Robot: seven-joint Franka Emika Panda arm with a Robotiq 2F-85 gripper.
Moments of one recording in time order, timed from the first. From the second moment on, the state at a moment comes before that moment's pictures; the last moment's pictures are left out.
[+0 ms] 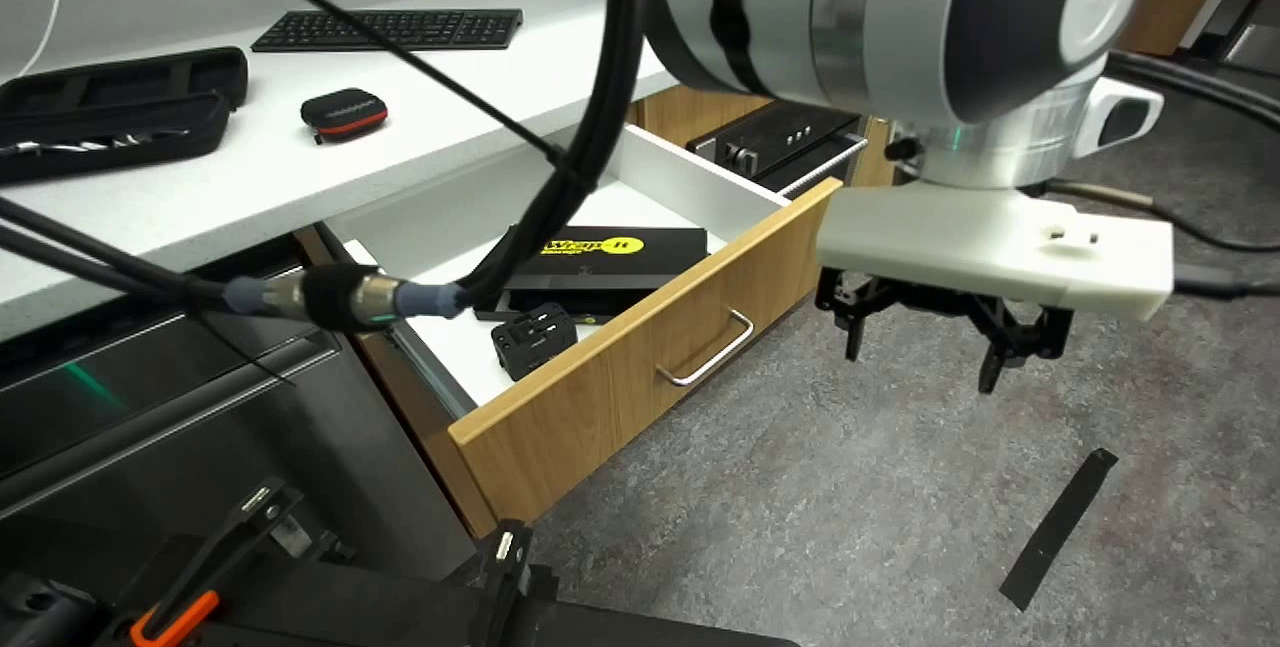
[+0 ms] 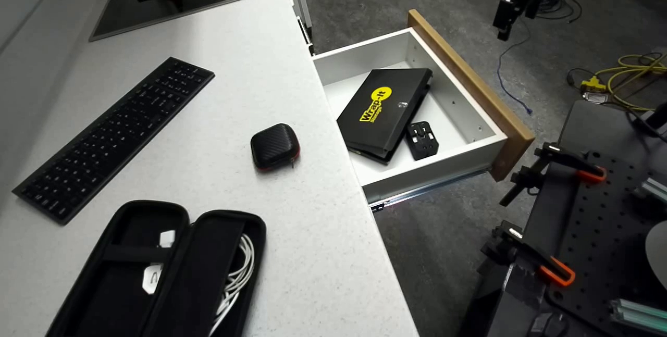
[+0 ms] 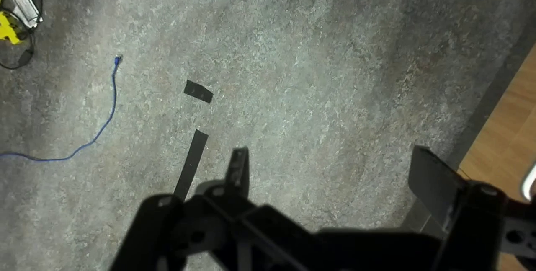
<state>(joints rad) -0.39 0.33 -0.36 -2.35 -0.07 2.71 -0.33</state>
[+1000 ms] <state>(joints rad) -0.62 0.69 0.03 -2.10 0.12 2.84 -0.36</state>
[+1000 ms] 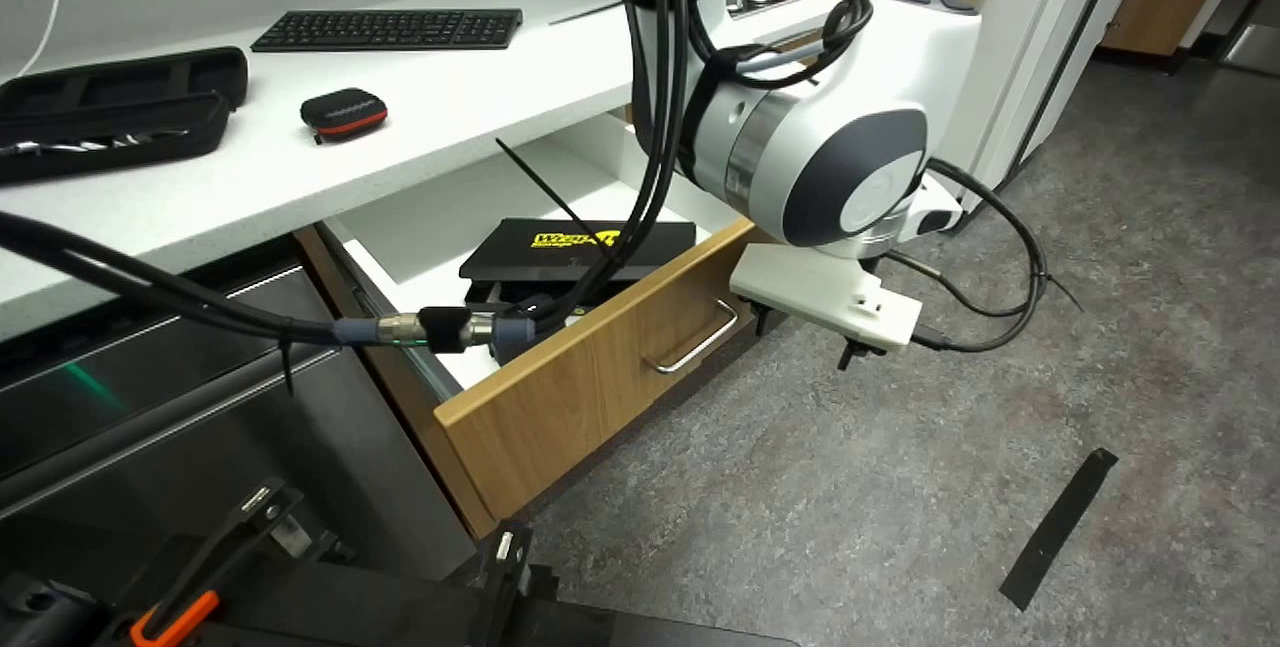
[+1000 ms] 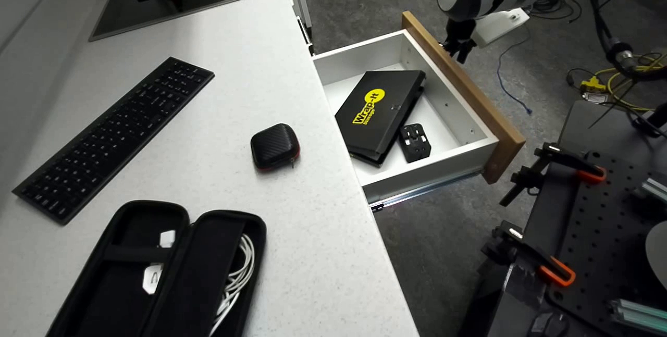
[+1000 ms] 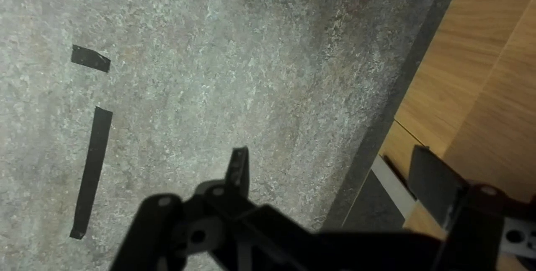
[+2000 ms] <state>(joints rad) -0.68 0.68 0.17 -2.10 0.12 2.84 -0.41</state>
